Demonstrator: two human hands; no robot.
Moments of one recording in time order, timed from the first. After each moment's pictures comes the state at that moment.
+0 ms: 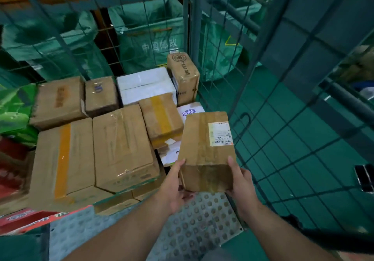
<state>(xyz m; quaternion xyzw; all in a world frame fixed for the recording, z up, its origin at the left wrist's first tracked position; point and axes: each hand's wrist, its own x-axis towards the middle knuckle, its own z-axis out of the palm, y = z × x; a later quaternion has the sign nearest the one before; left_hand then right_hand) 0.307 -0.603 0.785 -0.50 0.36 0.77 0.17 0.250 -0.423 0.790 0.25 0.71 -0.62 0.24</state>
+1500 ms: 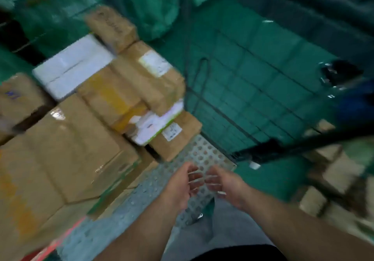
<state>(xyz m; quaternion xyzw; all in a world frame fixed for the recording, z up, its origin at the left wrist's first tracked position) 0.348 -0.553 0.724 -0.44 0.48 0.67 0.35 0.351 -0.395 0.694 0.37 0.60 -0.58 0.42</state>
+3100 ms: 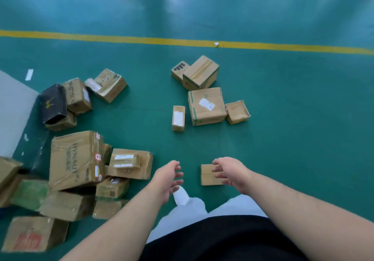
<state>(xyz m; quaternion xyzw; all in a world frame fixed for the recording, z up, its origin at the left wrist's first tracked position) 0.967 0.114 0.731 0.34 0.65 -0.06 0.68 1.143 -0.009 0.734 0.75 -0.05 -0.58 -0.31</state>
